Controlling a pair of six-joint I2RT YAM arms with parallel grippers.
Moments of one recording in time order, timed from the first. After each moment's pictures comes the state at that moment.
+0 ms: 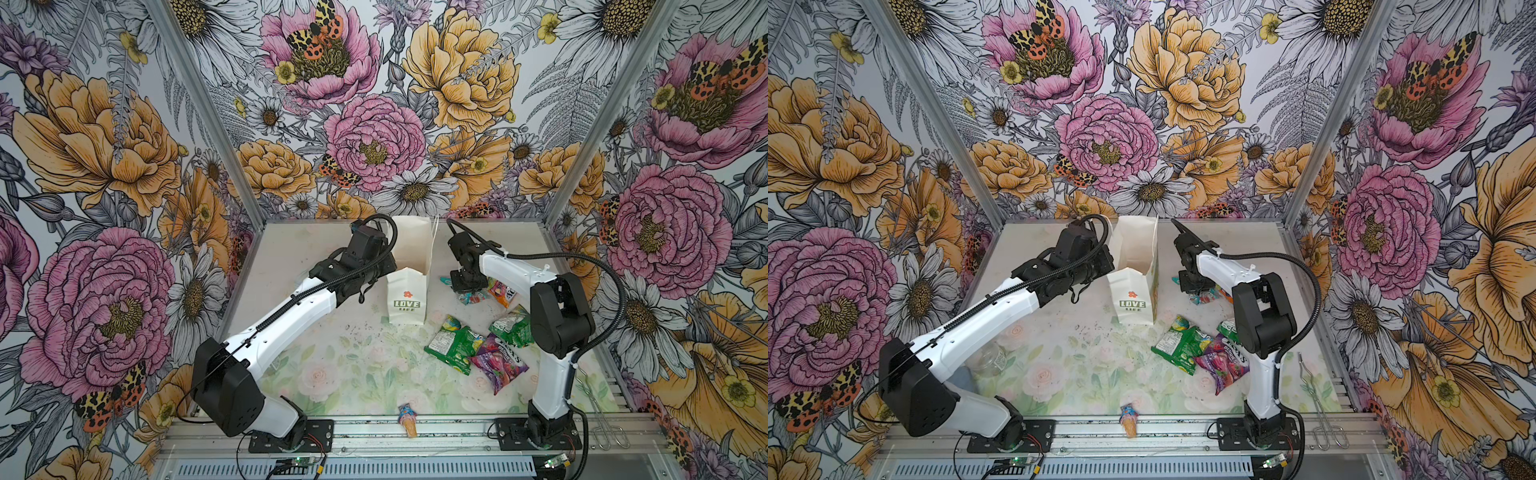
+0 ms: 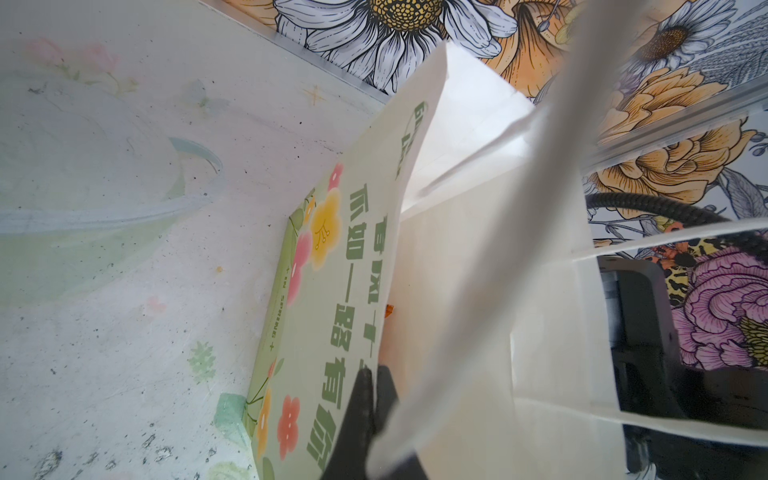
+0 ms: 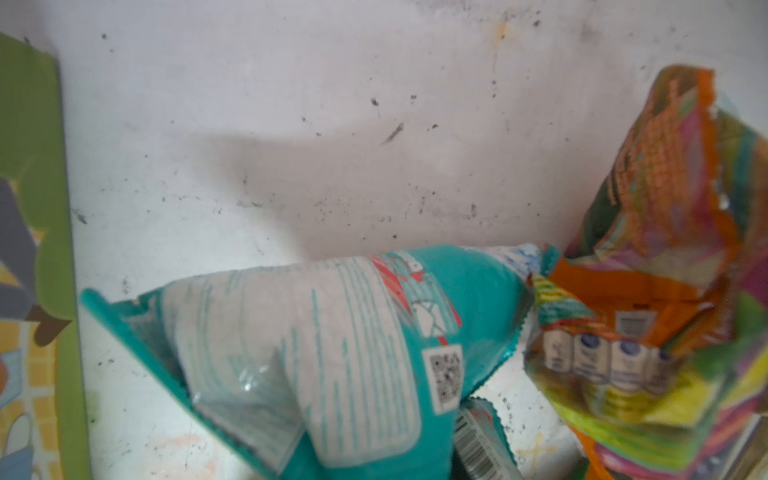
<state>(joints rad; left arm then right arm) -0.63 1.46 1.32 -0.51 -0.14 -0.85 0.36 1.95 1.48 -0.90 0.13 0.26</state>
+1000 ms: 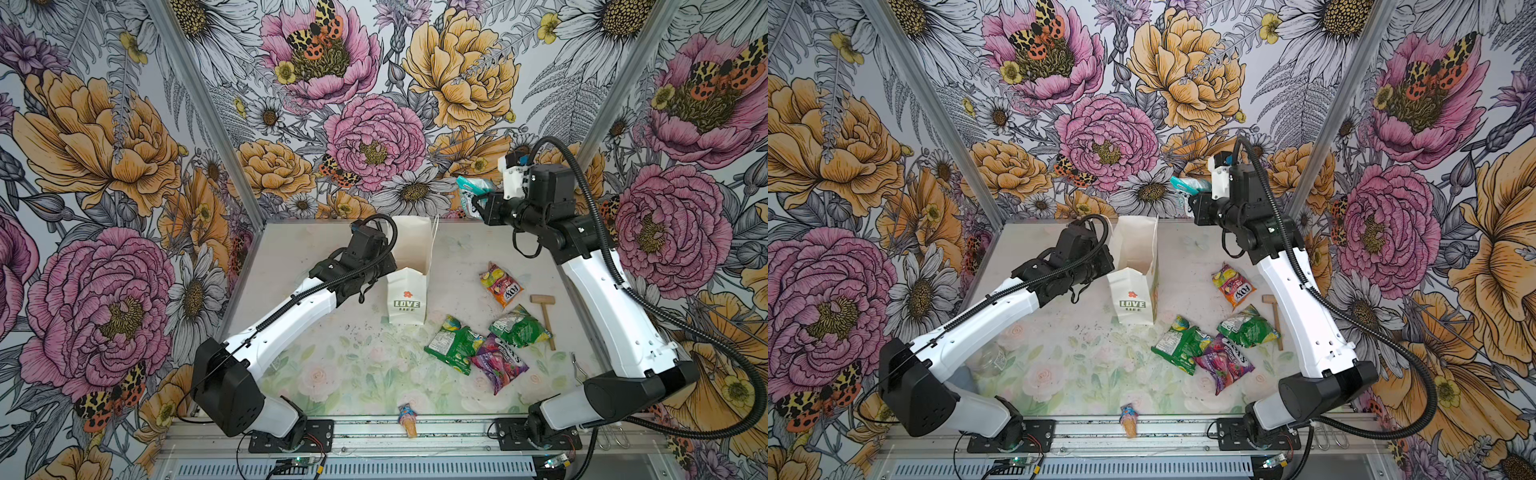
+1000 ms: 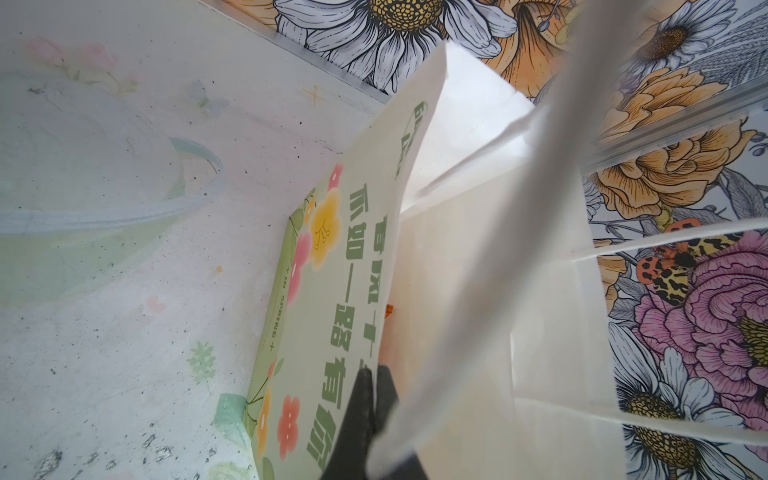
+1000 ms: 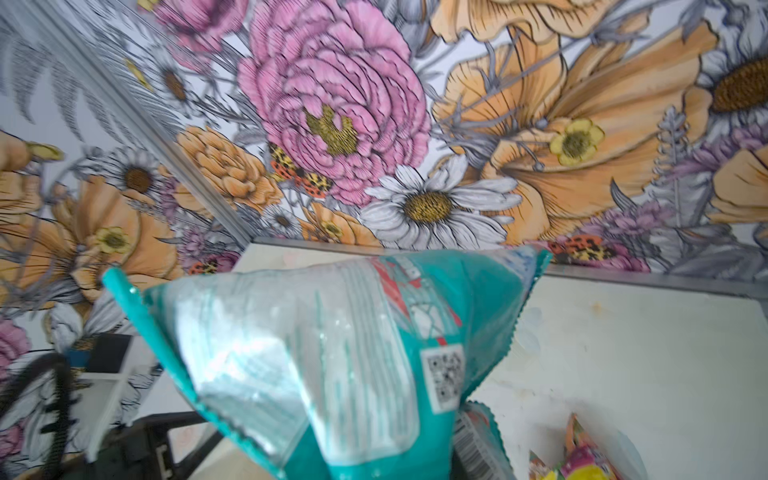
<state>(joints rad) -0.63 1.46 1.32 -0.51 -0.14 -0.85 0.30 1.48 1.86 -0.74 -0.23 0.25</state>
